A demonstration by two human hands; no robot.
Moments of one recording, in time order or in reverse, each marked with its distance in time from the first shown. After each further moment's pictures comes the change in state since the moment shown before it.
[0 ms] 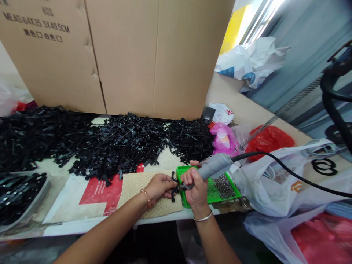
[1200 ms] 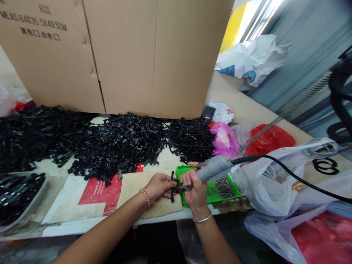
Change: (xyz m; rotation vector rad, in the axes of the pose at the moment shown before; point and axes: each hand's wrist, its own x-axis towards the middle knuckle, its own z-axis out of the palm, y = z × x) left_hand 0.001 0.000 0.000 -0.009 -0.002 -0.002; right_hand -0.003 0.003 -0.001 0.005 -0.005 -0.004
